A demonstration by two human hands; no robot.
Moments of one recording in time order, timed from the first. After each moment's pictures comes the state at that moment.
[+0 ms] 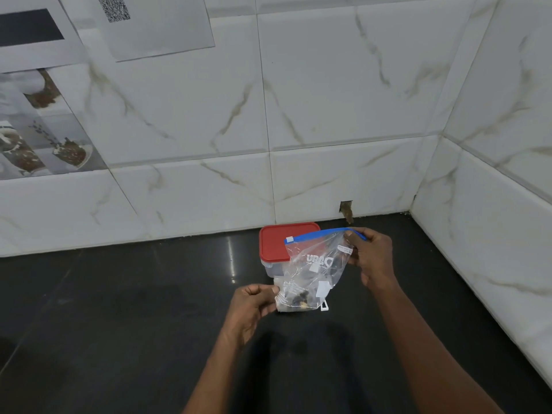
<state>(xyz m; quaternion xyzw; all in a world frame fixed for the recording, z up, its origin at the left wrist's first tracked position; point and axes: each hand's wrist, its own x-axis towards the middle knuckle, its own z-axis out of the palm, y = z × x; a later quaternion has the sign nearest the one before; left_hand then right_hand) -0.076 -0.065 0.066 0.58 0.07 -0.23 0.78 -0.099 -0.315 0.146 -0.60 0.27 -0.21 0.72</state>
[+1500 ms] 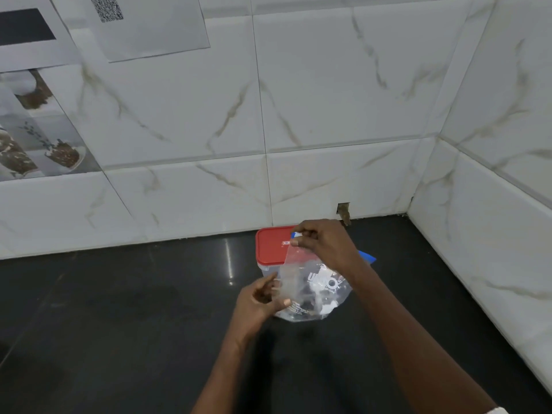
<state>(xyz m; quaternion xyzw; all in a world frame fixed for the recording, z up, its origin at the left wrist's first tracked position) -0.081 -0.072 0.066 0.72 -0.11 -0.16 0.66 -0.071 -0.281 0.178 -0.88 -0.03 -0.11 0.46</state>
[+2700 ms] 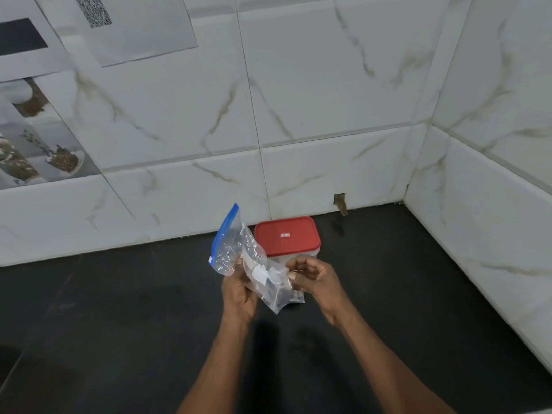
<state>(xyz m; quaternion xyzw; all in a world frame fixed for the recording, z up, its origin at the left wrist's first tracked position) -0.058 -0.082 0.080 0.34 0.15 -0.11 0.92 -0.133 -0.244 0.094 -0.64 0.07 -0.05 0.77</state>
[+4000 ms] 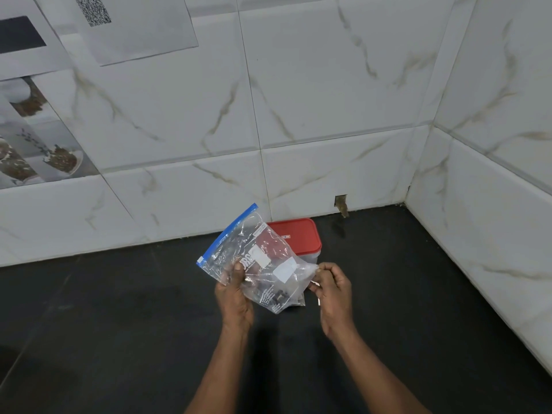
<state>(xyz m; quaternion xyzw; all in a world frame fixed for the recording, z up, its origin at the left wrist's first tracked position) -0.076 -0.079 0.089 0.39 0.14 0.01 0.91 -0.136 -0.235 0.075 -0.52 0.21 -0.21 0.80</state>
